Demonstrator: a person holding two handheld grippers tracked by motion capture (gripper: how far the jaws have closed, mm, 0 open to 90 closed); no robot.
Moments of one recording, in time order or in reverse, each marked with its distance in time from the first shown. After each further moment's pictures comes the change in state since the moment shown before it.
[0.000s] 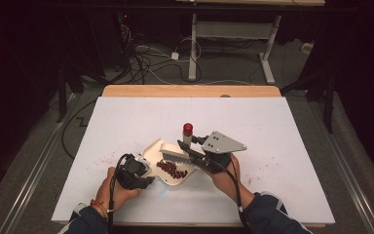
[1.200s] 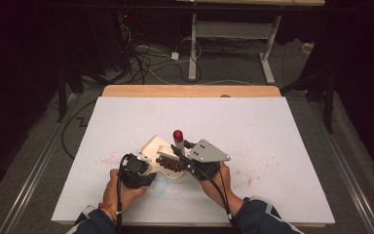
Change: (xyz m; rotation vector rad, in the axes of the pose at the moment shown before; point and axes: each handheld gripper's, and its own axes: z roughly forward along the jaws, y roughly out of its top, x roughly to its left) left arm -0.007 0.004 0.004 -0.064 0.081 -0.121; right arm 0.033 -0.009 0.018 0.065 -0.091 -0.030
